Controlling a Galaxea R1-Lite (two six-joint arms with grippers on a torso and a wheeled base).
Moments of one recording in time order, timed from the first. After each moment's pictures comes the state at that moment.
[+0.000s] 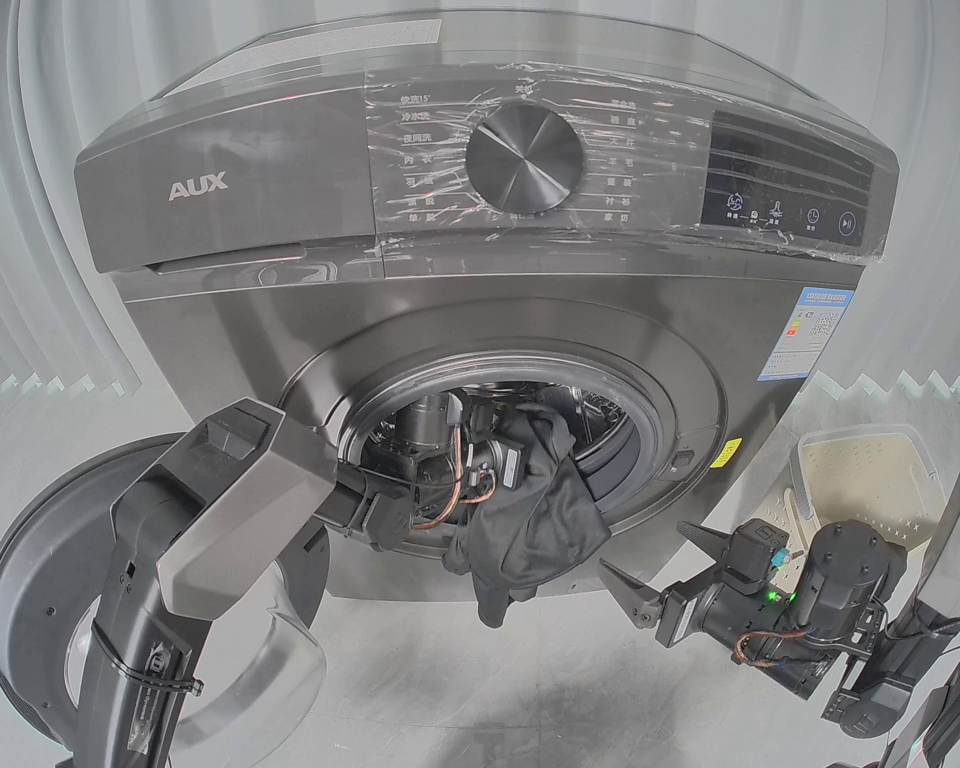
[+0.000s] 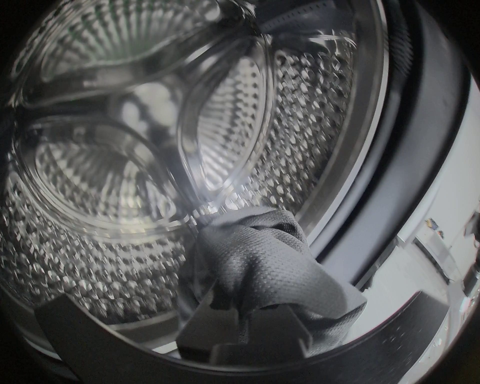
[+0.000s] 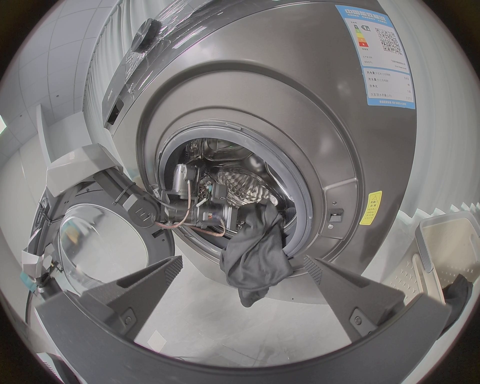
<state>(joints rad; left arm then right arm) -0.53 2.51 -1.59 -0.67 -0.16 0.00 0.74 1.87 -0.17 -1.54 -0.23 0.17</state>
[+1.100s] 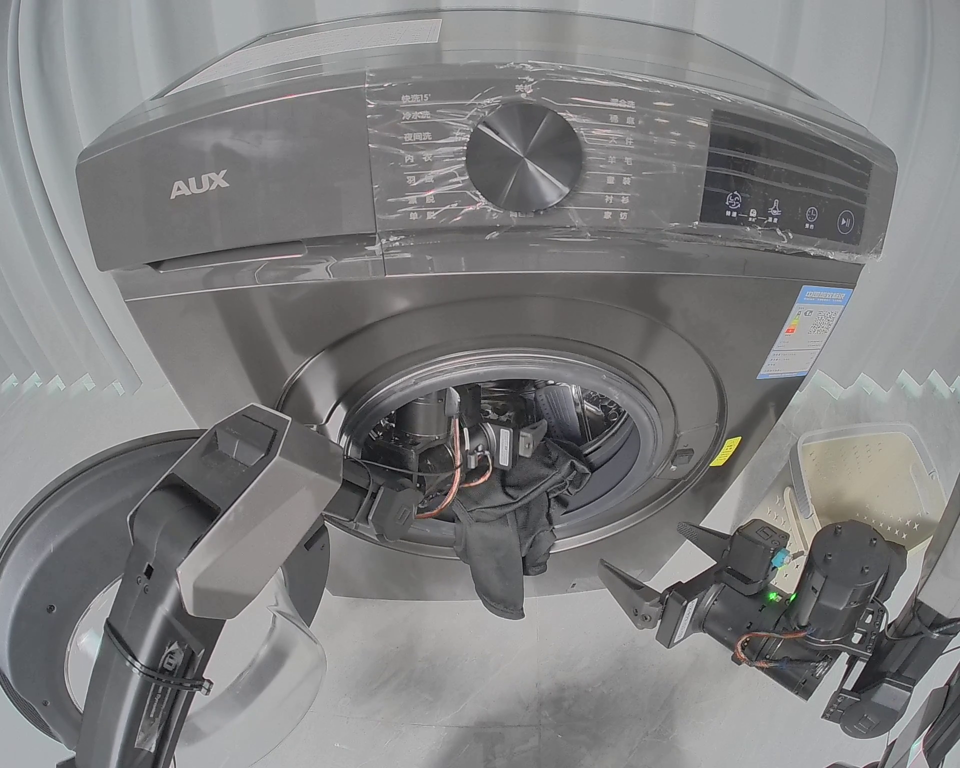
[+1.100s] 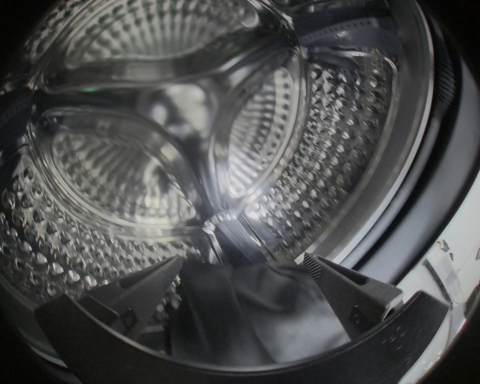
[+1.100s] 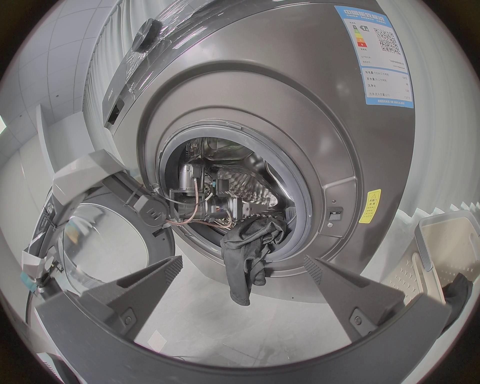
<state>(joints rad) -0.51 2.58 -1.71 -0.67 -0.07 -0.09 0.74 1.87 -0.17 -1.54 -0.23 0.17</state>
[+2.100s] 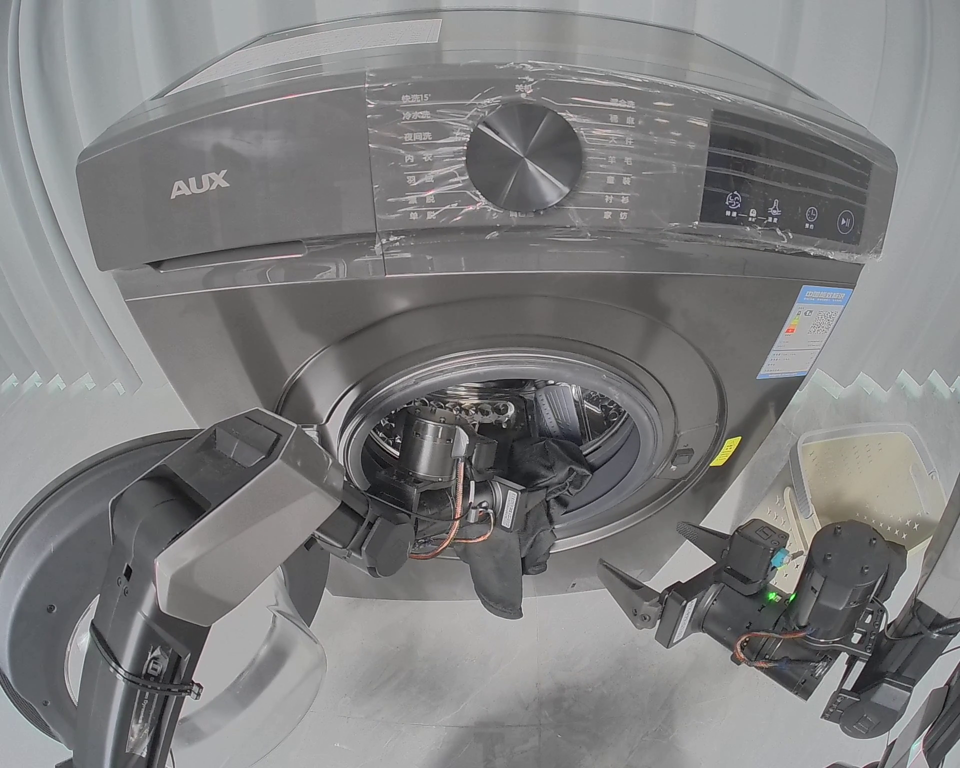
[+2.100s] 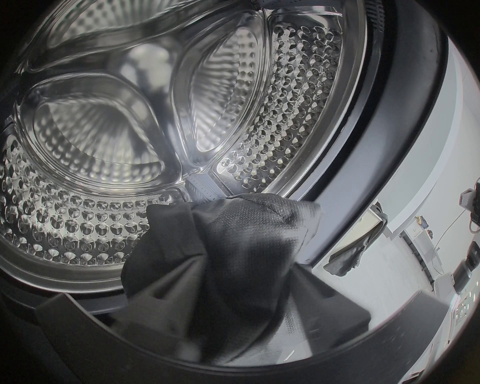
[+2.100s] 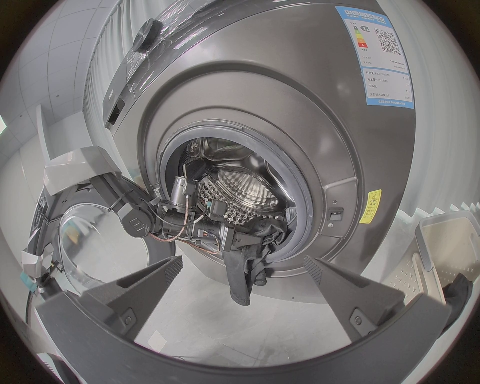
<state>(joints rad) -0.55 2.50 -1.46 -0.63 -0.18 -0.03 0.74 1.87 -0.17 -1.54 -0.23 0.17</state>
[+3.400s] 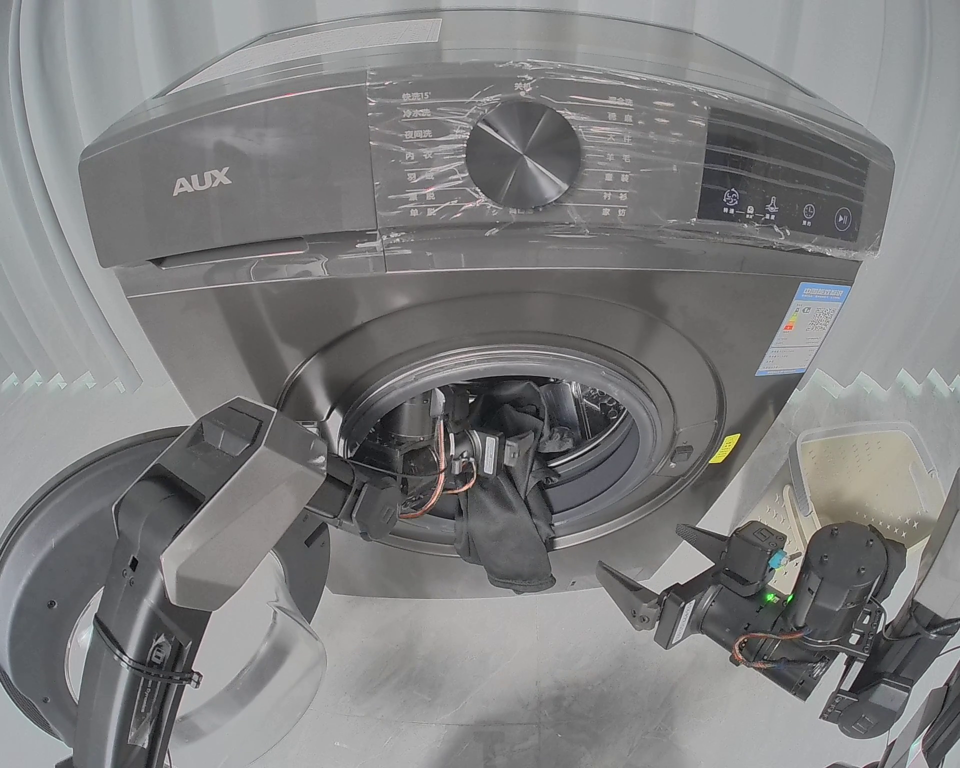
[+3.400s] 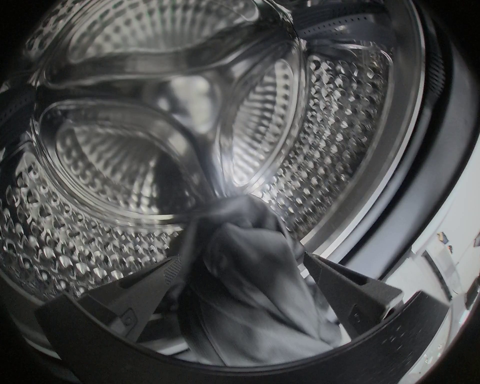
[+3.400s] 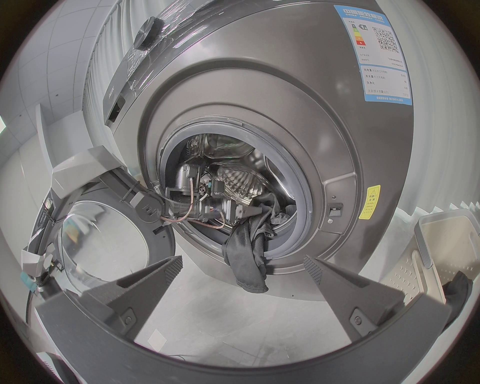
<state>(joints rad) -0.47 2.55 -1.65 -0.64 -0.10 -0.06 0.74 1.88 -0.17 -1.54 -0.23 0.17</state>
